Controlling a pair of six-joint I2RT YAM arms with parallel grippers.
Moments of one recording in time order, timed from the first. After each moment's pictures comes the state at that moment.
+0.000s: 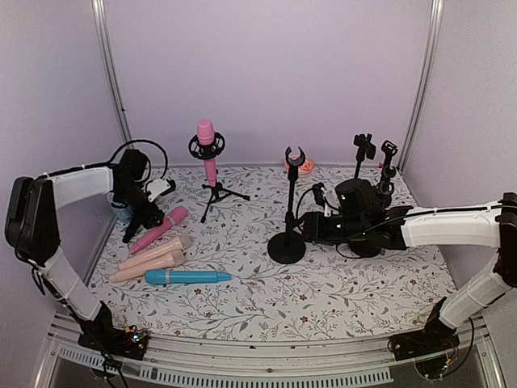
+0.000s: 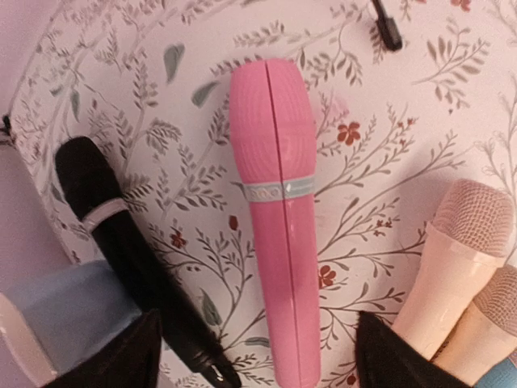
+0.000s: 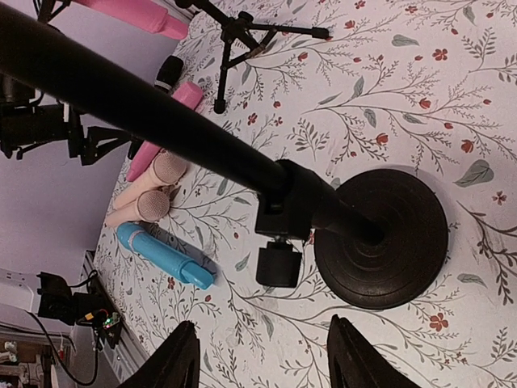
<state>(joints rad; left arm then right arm) -0.15 1.64 1.13 -0.63 -0.05 0.67 0.81 1.47 0.85 0.05 -0.17 0.72</state>
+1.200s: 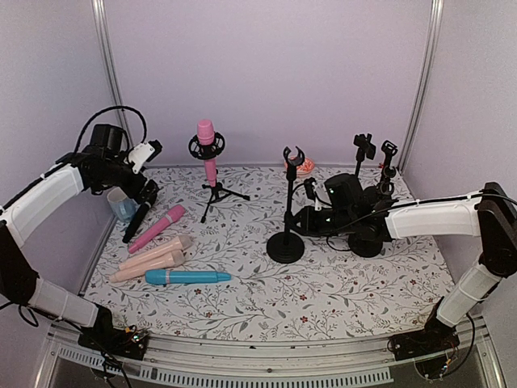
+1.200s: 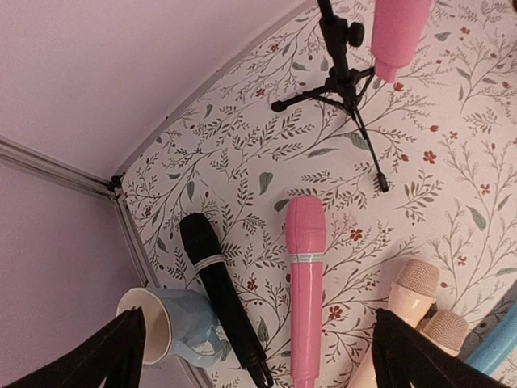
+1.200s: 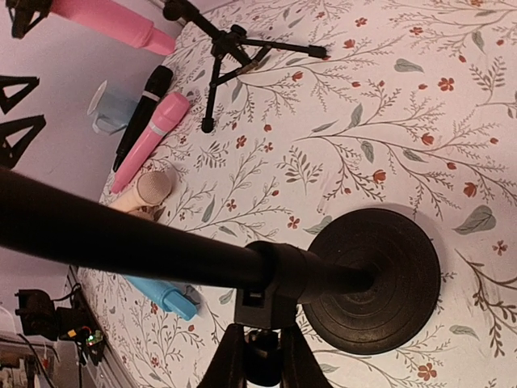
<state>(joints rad) -0.17 1.32 1.18 -0.59 0.00 0.57 0.78 1.60 0.94 0.08 -0.15 0.67</state>
